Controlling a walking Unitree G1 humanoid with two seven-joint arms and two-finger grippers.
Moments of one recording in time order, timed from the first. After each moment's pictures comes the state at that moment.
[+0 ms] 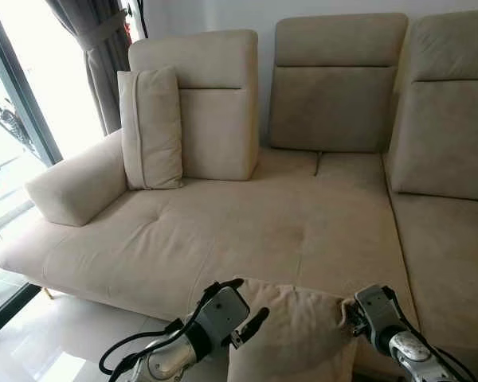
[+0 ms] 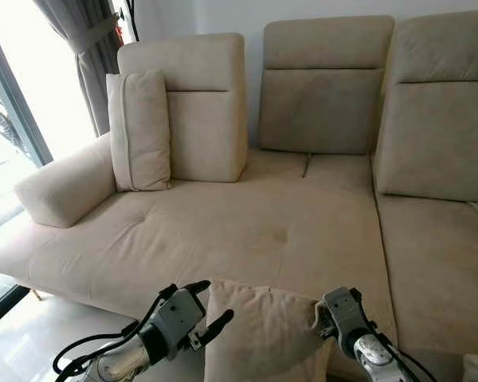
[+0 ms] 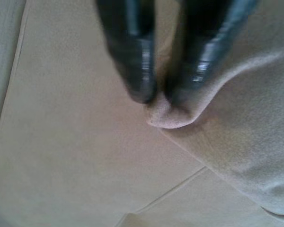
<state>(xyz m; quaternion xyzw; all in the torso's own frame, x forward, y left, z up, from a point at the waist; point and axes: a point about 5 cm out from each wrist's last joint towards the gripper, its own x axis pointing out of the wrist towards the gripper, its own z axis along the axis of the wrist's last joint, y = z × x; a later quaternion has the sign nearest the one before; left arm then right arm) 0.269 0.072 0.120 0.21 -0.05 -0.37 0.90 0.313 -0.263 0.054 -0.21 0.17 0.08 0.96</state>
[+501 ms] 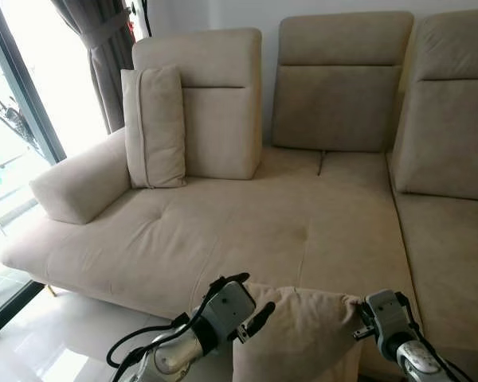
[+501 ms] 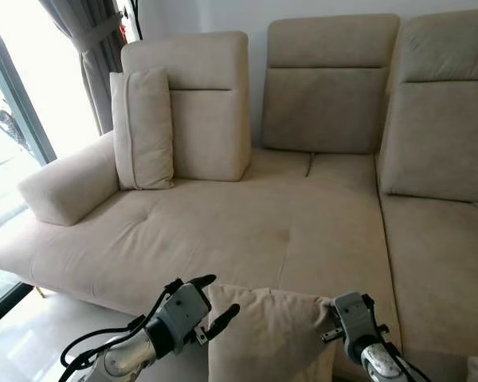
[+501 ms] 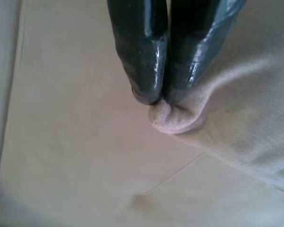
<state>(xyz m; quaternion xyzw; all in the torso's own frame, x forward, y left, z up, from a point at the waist) 0.273 0.063 0.127 0.20 -0.07 -0.37 0.90 0.292 -0.264 0.053 -0.18 0.10 0.09 0.98</state>
